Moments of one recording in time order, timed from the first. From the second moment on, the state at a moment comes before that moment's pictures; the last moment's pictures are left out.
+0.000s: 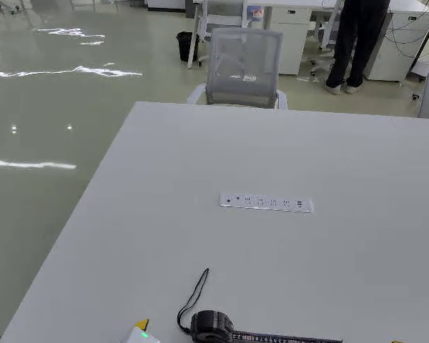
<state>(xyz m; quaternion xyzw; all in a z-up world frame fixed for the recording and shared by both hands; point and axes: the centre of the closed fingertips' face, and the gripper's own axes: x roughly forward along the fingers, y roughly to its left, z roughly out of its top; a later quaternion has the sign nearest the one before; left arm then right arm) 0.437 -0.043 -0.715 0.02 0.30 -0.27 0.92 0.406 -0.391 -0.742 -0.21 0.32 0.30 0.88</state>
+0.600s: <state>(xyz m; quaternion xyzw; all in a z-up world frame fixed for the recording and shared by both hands) 0.459 -0.057 -0.728 -0.01 0.30 -0.21 0.93 0.429 -0.372 -0.753 -0.23 0.33 0.36 0.84</state>
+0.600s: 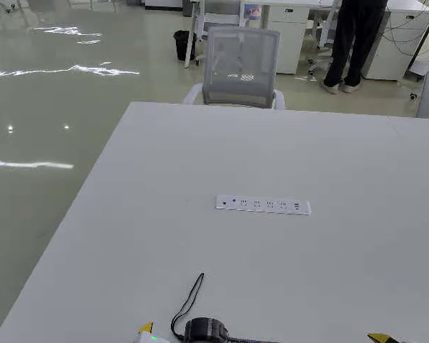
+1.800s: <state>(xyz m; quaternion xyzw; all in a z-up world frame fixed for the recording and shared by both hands) 0.482 -0.094 -0.751 0.02 0.29 -0.19 0.94 0.443 -0.349 -0.801 -0.29 0.37 0.46 0.75</state>
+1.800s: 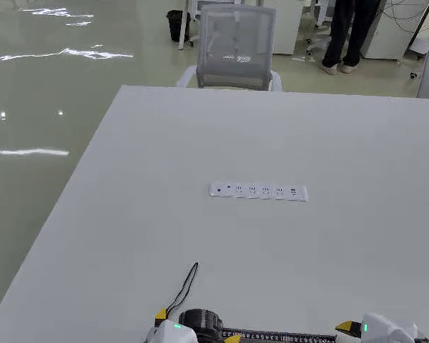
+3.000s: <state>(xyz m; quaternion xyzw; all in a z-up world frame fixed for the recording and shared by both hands) 0.489 -0.099 -0.775 -0.03 0.33 -0.15 0.93 0.445 -0.348 -0.812 -0.30 0.43 0.48 0.71</state>
